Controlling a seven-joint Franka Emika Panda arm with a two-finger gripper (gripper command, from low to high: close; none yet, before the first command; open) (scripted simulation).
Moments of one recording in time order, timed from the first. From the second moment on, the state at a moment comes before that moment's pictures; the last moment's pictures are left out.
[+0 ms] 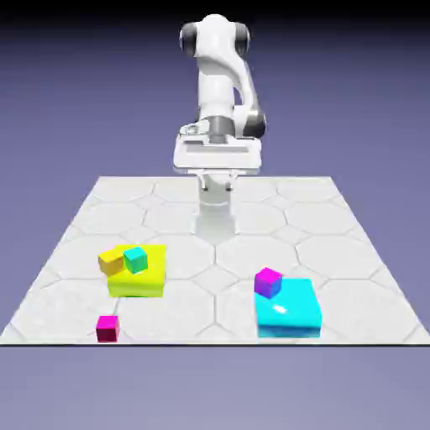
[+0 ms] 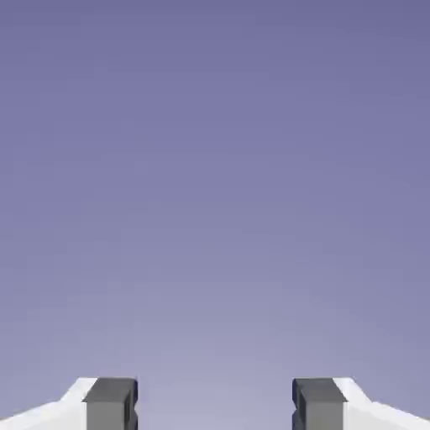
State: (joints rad) arm -0.02 -0.53 0.01 -2.79 0.04 3.04 0.69
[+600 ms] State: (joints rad) arm -0.45 0.03 0.20 -2.50 0.56 3.05 -0.09
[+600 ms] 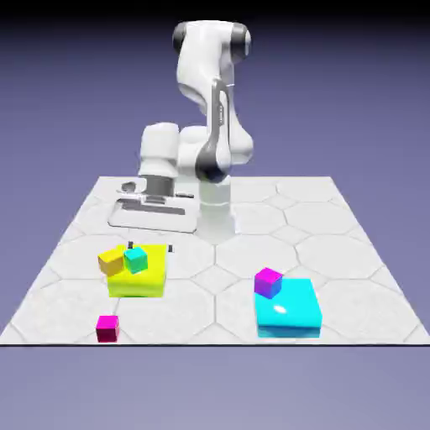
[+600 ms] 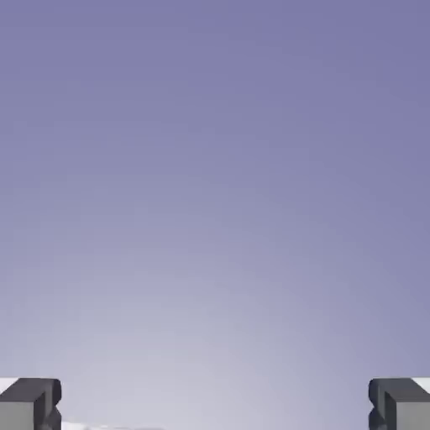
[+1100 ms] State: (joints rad) arm -0.77 0.46 0.34 -2.28 0.96 3.06 -0.68
